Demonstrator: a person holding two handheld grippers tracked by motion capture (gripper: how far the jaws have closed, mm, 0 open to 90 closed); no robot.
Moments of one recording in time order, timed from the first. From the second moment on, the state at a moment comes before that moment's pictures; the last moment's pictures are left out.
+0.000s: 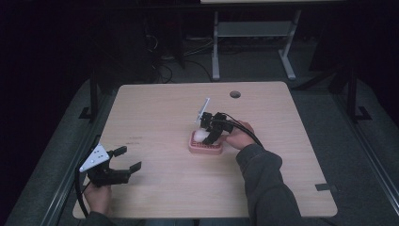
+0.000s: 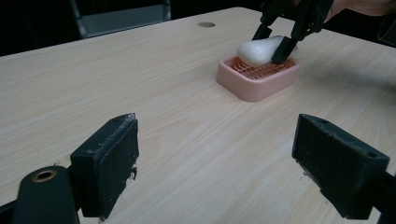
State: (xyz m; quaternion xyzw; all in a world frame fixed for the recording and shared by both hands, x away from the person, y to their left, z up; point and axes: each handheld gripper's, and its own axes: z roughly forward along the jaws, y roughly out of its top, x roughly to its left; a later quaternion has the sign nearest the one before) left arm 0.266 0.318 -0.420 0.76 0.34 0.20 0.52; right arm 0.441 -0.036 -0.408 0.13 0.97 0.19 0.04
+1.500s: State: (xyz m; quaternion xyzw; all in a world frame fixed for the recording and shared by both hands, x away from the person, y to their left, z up) left arm 0.267 0.321 -0.420 0.75 0.35 0.20 0.52; right arm 0.446 -0.036 -0.415 0.16 0.97 0.20 0.02
